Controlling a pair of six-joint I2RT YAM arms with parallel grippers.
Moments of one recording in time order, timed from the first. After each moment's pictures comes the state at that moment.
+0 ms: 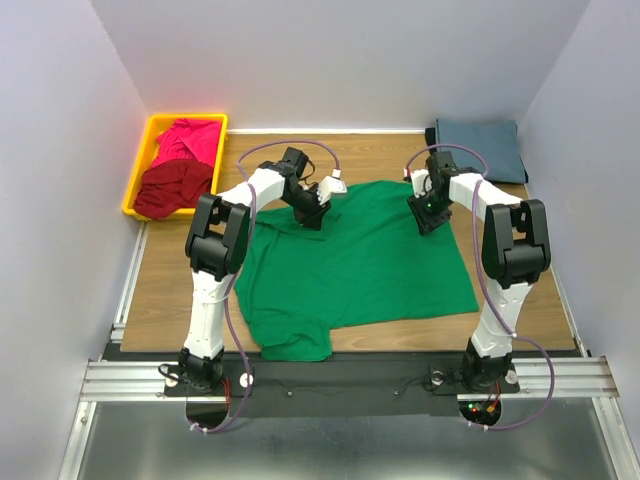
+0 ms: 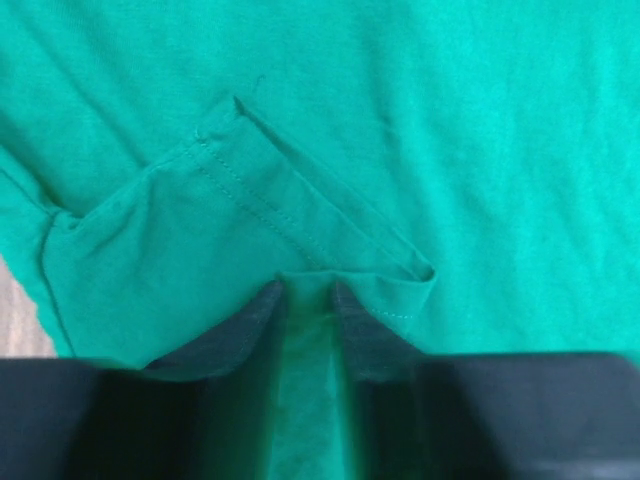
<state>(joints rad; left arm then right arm) -0.41 2.21 1.72 -0.71 0.63 0.82 0.12 1.99 1.44 -0.72 -0.12 -0.34</state>
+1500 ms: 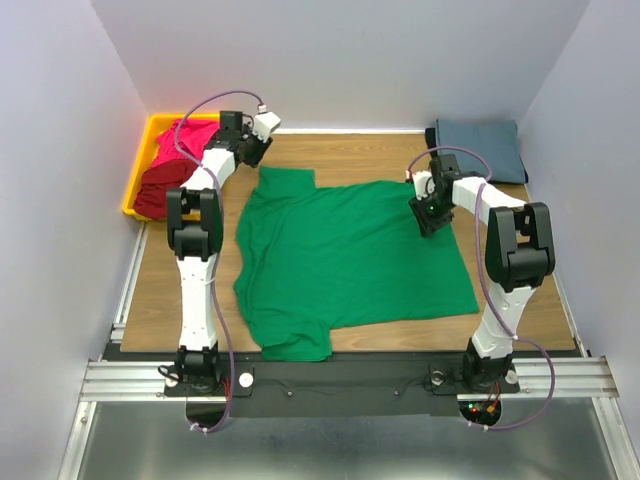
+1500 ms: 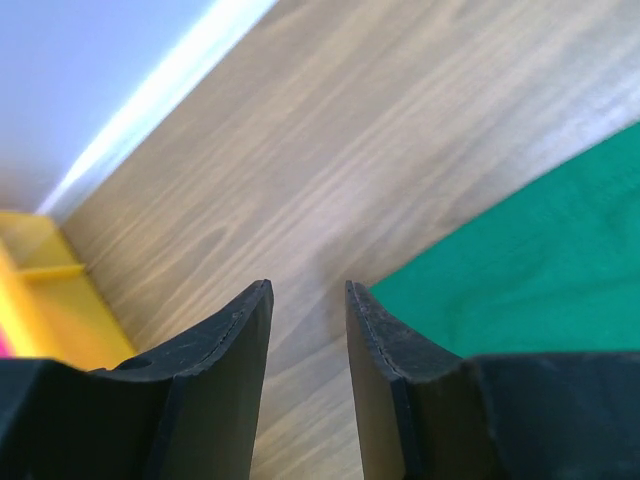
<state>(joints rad) -0.09 2.43 2.08 -0.32 0.28 0.57 0.11 1.96 1.38 -0.67 -0.09 -0.36</state>
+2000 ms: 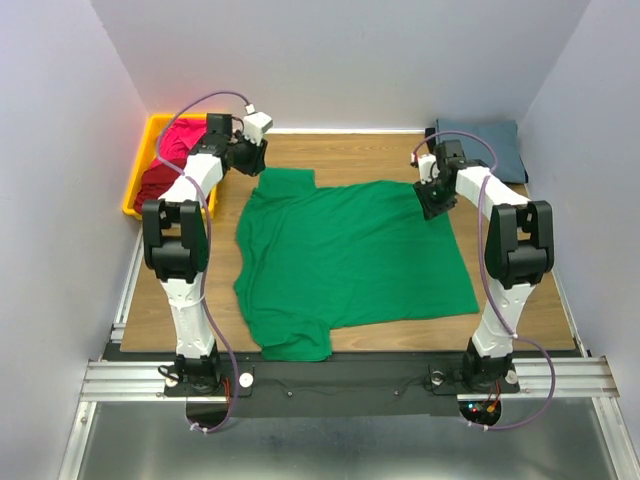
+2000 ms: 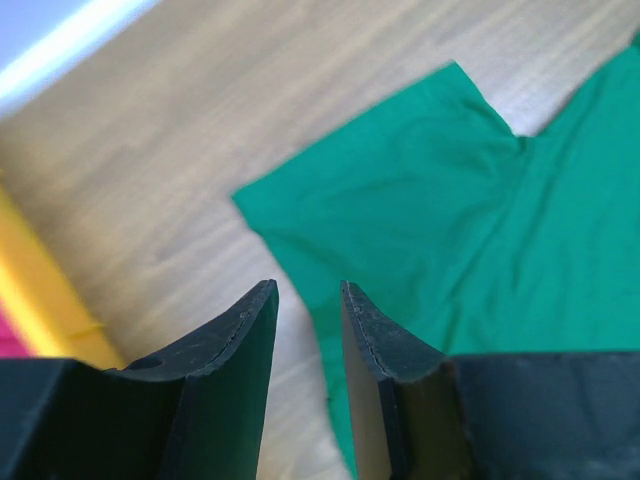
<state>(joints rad) -0.07 2.05 1.71 -0.34 0.42 0.39 0.09 1.97 1.51 -0.69 -0.11 -0.33</state>
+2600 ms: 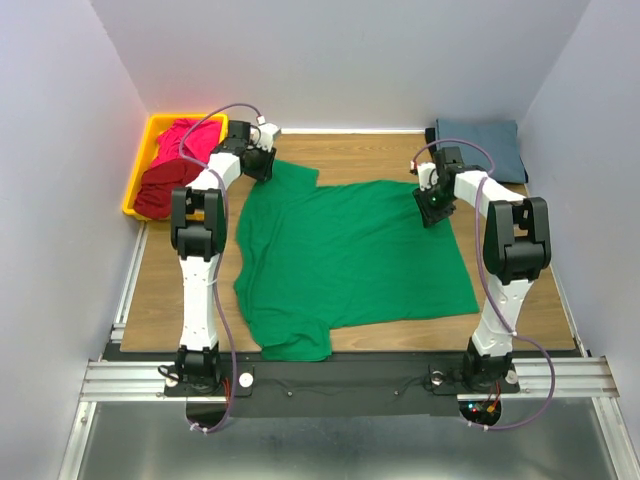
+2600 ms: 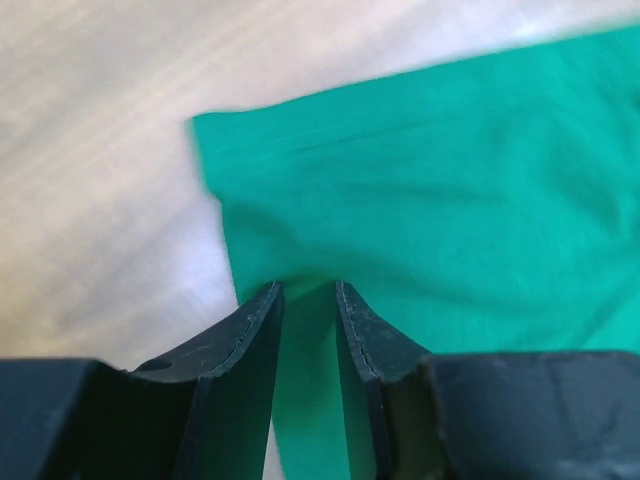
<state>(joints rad) -0.11 2.39 1.96 -0.41 0.34 0.30 0.08 2.03 1.47 -0.65 -0.09 -0.34</state>
